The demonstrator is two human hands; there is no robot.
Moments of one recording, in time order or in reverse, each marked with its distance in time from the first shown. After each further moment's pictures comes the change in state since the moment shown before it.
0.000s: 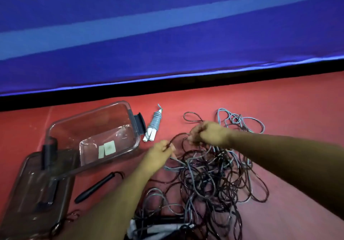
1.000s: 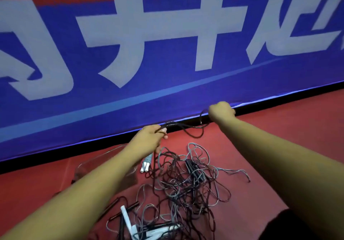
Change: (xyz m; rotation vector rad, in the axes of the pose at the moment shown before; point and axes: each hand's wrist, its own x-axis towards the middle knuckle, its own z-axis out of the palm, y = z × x) left_hand -0.223 0.272 -0.053 0.202 0.072 0.326; right_hand -0.272 -0.141 -0.087 0.290 1.050 0.176
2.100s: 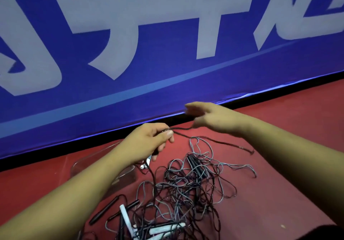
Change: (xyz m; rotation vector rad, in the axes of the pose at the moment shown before) left_hand -0.002 0.005 -0.007 -0.048 -0.221 0.174; right_hand -0.045 0.001 -0.014 -0.228 -0.696 -0.487
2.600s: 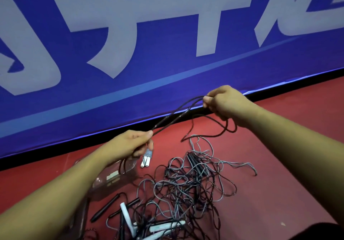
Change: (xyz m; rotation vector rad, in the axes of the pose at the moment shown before) left_hand -0.004 -0.048 -0.029 -0.131 -0.080 -0.154; right_hand 0.012 0.013 -0.024 0.130 0.350 0.044
